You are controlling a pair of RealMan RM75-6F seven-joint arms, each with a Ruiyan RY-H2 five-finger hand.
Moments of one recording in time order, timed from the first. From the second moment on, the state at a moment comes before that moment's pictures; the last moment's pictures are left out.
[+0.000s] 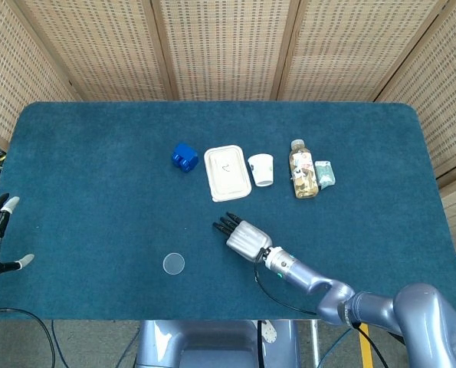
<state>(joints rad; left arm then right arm) -0.16 -1.02 -0.08 -1.74 1.33 1.37 0.11 0.93 -1.71 0.02 -1.17 -1.52 0.78 -0.35</state>
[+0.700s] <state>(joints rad) -0.16 -1.02 -0.08 -1.74 1.35 1.37 0.11 0.83 -1.44 -0.08 -1.41 -1.65 0.95 -0.30</state>
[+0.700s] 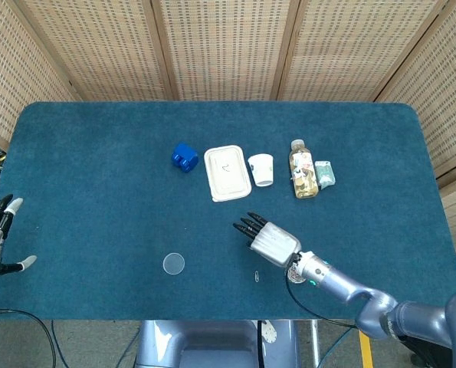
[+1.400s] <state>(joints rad) -0.16 -1.02 -0.07 -1.74 1.35 1.37 0.12 0.70 -1.32 -0.19 -1.43 -1.77 1.06 -0.26</state>
